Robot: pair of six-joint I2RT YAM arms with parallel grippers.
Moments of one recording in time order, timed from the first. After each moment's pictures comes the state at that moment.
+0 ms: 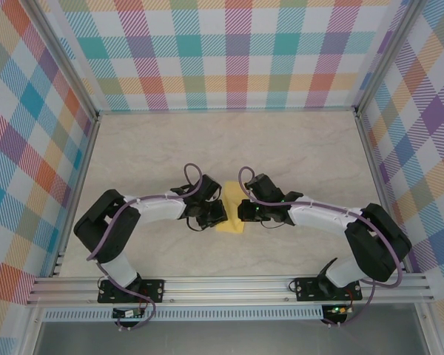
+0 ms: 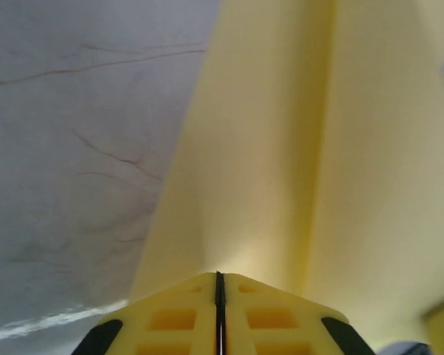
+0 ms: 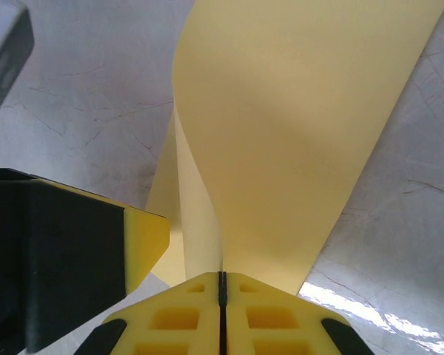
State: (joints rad) left arm -0.74 1.69 0.87 -0.30 0.29 -1.04; right arm 0.76 1.46 0.75 -0.24 -0.19 0.69
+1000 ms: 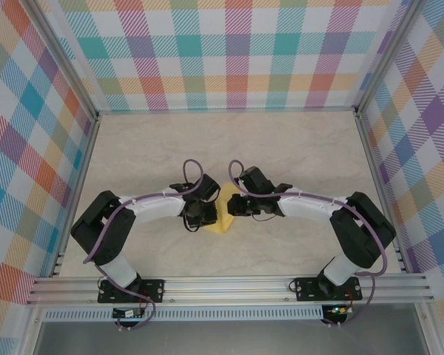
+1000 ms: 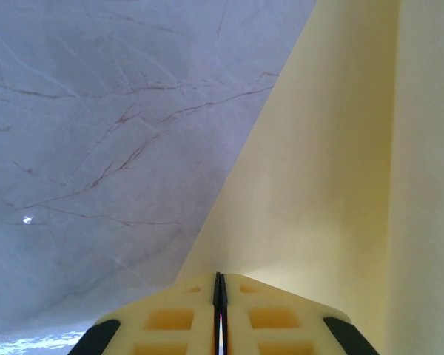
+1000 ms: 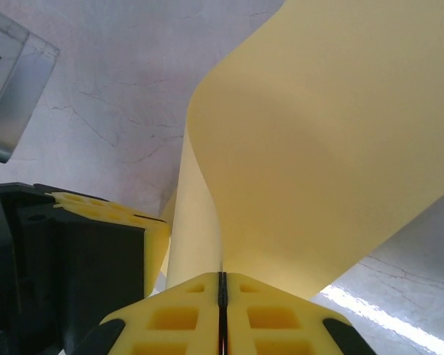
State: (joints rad) left arm -0.73 1.65 0.92 -0.53 0.11 -0.89; right arm 0.76 1.60 0.87 -0.23 -0.30 0.66
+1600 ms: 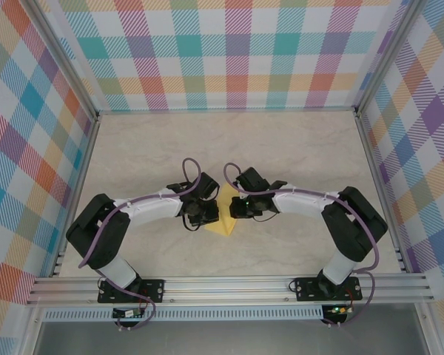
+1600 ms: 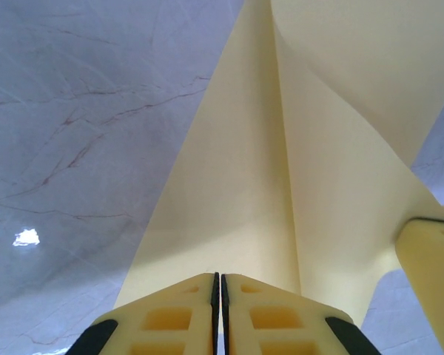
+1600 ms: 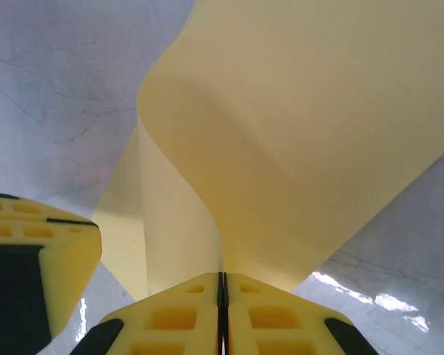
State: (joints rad) left arm -0.73 1.62 0.91 -0.48 0.16 -0.89; right arm 0.76 1.67 0.93 -0.34 -0.26 0.60
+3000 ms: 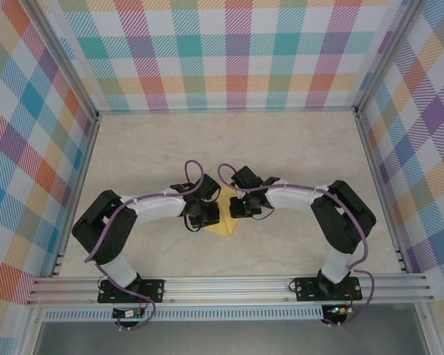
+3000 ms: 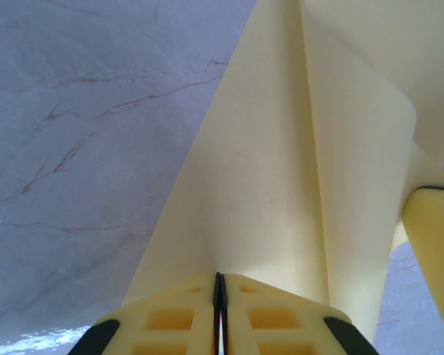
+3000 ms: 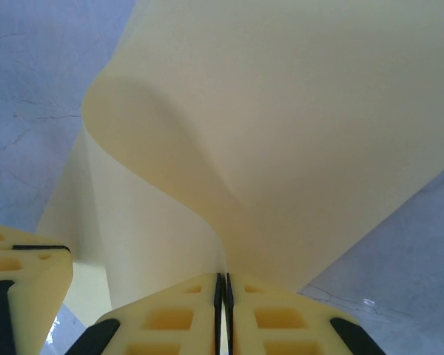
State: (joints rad) left arm -0.74 1.67 0.91 -0.47 0.17 -0.89; right arm 0.76 1.76 1.00 -0.42 -0.21 0.55
